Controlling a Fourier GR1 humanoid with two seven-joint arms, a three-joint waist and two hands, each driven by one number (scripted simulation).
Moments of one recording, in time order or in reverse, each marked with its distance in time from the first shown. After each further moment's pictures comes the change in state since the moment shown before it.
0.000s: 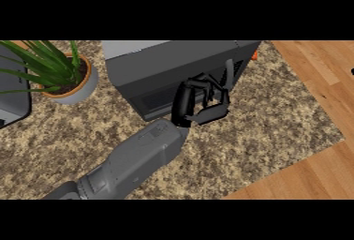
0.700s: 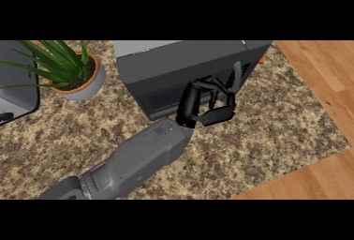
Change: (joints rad) left arm -0.049 -0.002 -0.092 0.022 0.042 0.033 0.089; right arm 0.017 -0.044 -0.008 -0.024 -0.081 0.031 0.019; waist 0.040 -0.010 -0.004
